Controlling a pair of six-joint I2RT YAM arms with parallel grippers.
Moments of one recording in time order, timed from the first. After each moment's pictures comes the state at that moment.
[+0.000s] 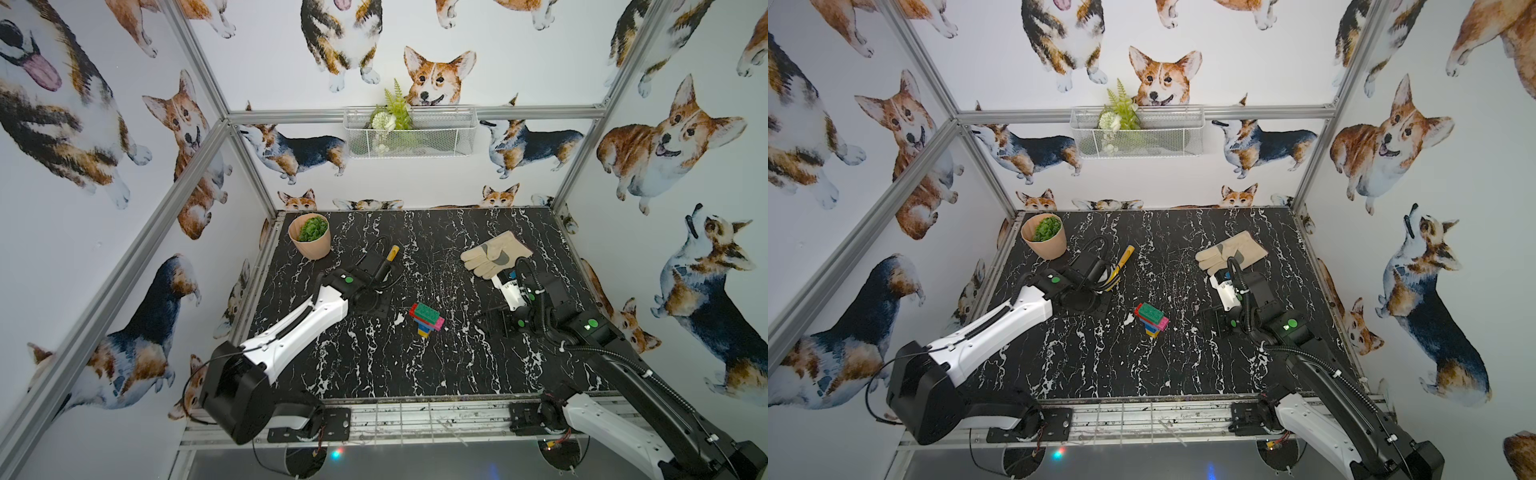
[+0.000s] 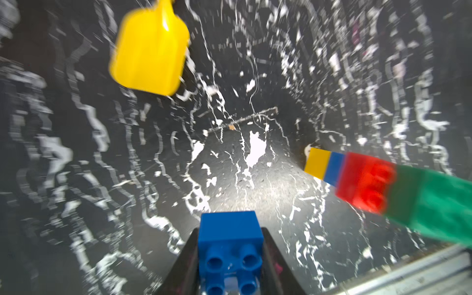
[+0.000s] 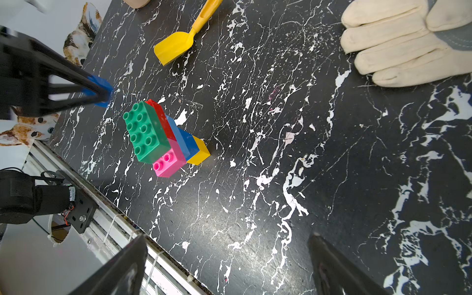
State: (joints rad) left arm -0.64 1.34 1.13 -0.94 -0.02 -0.32; right arm 0.52 0.83 0.80 -0.80 -0.27 0.27
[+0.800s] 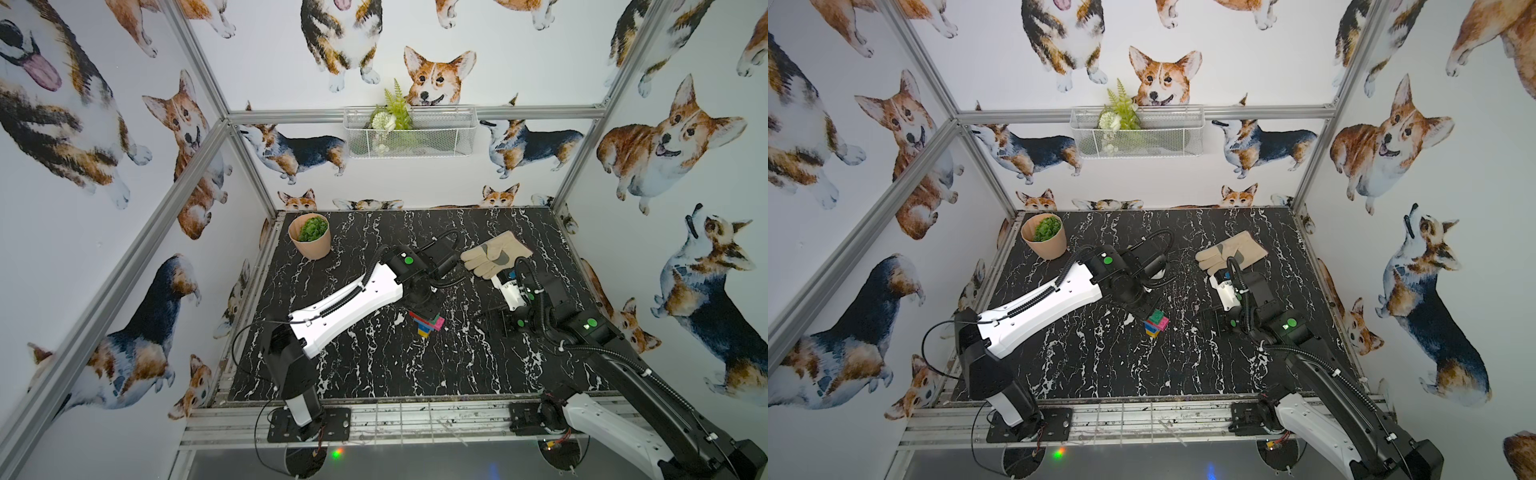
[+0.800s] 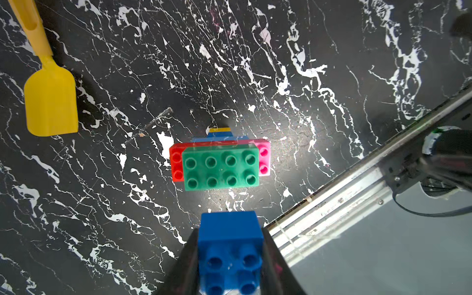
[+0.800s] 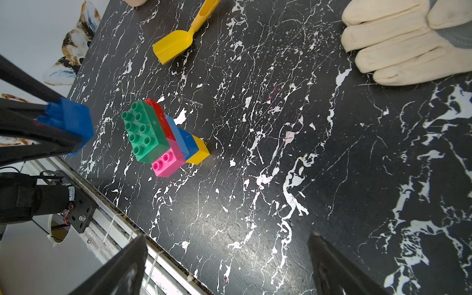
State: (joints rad) left arm -0.98 1.74 1.73 -1.30 -0.01 -0.35; right arm 0.52 0.83 0.80 -0.80 -0.27 0.27
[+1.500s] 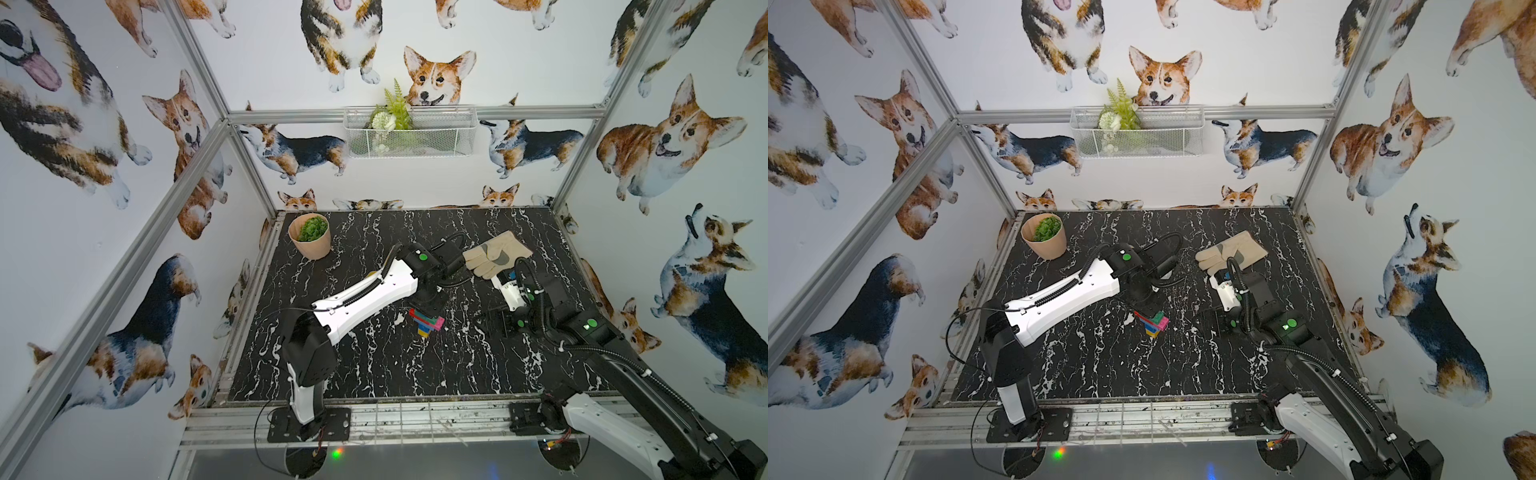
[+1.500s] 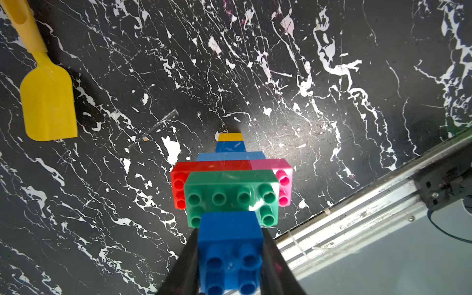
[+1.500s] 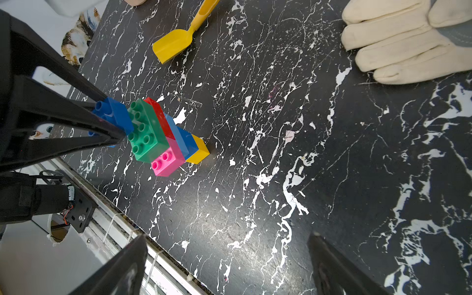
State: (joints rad) left arm -0.96 1.84 1.77 -1.32 -0.04 -0.34; right arm 0.52 0.83 0.79 -0.80 -0.27 0.27
